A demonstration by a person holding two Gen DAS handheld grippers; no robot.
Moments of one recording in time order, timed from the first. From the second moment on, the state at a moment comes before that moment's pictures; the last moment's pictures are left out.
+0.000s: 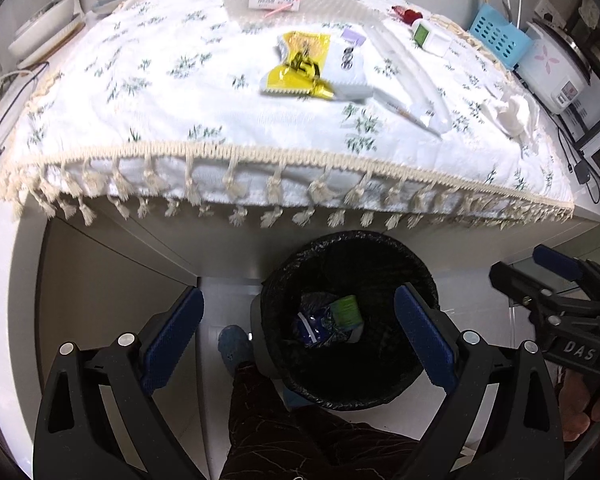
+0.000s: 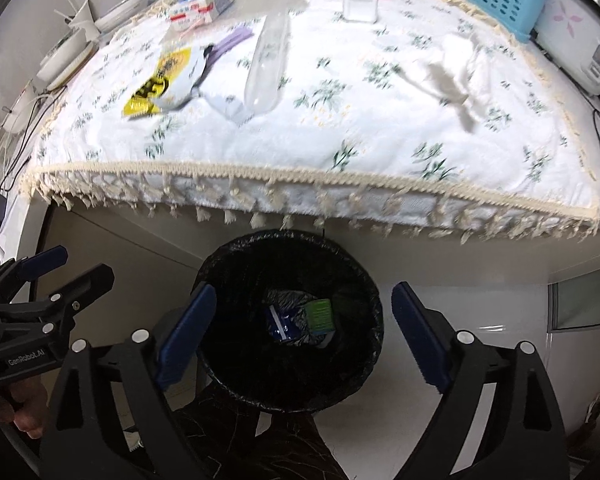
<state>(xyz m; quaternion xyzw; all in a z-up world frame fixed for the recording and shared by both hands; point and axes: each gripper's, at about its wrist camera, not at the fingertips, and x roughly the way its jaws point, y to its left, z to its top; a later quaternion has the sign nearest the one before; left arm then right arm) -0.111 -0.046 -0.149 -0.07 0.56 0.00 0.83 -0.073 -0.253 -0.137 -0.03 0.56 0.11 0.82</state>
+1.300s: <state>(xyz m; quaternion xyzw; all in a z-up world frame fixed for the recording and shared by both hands) -0.014 -0.049 -0.058 -0.07 0.53 -0.03 0.84 0.003 -0.315 -0.034 0.02 0.49 0.04 0.87</state>
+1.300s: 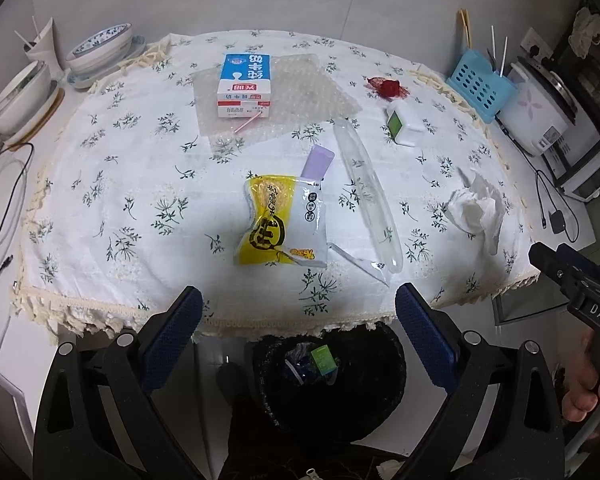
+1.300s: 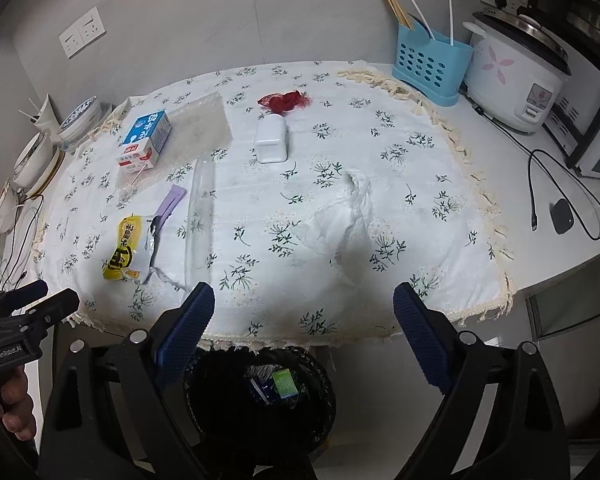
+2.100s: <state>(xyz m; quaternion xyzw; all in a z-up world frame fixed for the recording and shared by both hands) 0.079 -0.028 -0.120 -0.05 0.59 -0.02 0.80 0.102 -0.336 -0.090 0.03 0.56 0.00 0.83</state>
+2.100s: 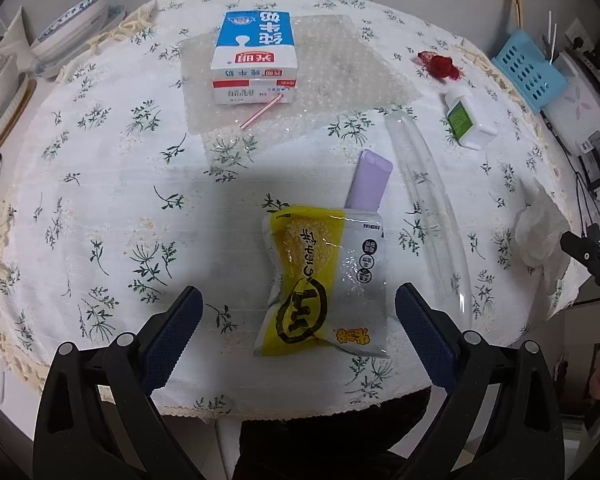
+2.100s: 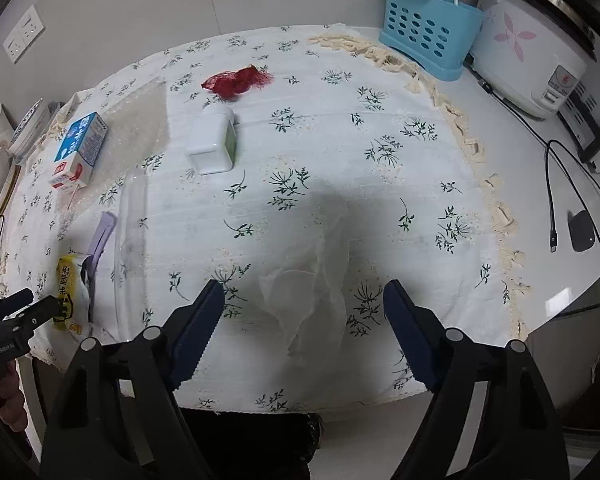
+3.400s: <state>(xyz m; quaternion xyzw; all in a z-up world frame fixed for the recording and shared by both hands) 0.072 -0.020 -0.125 -0.04 0.61 -0.02 0.79 0.135 -0.344 -0.119 0.07 0.63 -0.05 0.78</state>
